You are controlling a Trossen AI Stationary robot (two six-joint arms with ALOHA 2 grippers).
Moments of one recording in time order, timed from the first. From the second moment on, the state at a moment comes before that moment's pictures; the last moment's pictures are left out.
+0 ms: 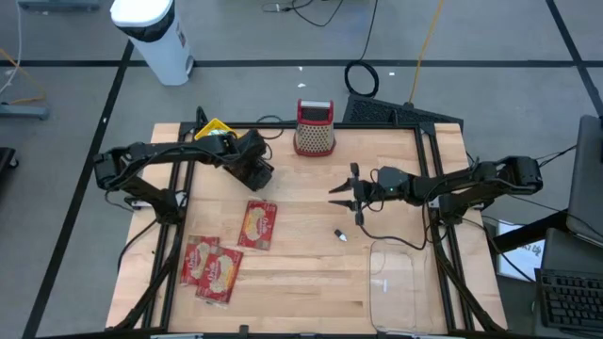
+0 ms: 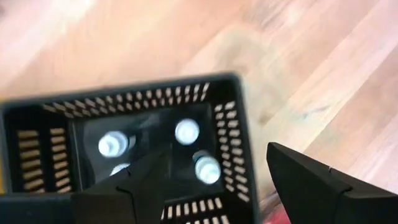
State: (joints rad) left arm 0.44 1.45 0.93 -0.61 0.00 -0.34; right arm -0.09 1.29 0.45 0.64 -0.13 -0.17
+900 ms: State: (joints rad) left arm 0.26 1.45 1.08 -0.17 0.00 -0.21; right arm 0.20 1.52 0.57 0.06 -0.06 0.09
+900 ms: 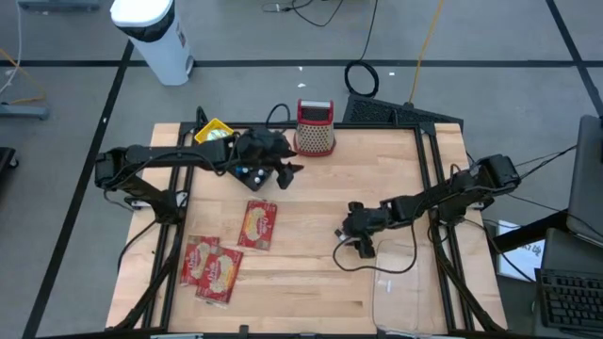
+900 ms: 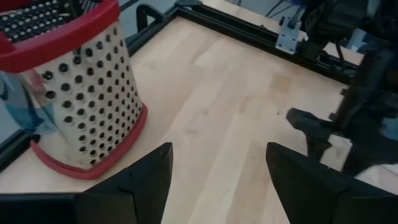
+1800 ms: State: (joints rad) left arm 0.25 1.45 1.08 -0.17 -0.07 -0.22; right arm 0.18 1.48 0.57 0.08 -0.11 -0.12
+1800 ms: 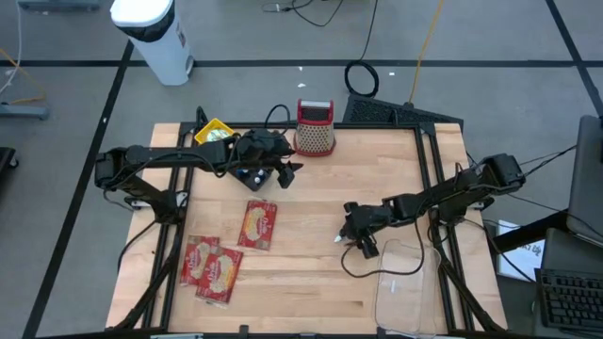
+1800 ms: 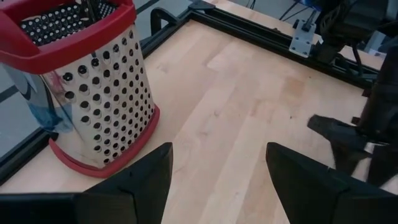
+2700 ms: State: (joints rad) left arm 0.24 1.45 1.08 -0.16 -0.07 -0.26; right arm 0.10 1.56 0.57 0.12 -0.13 -0.30
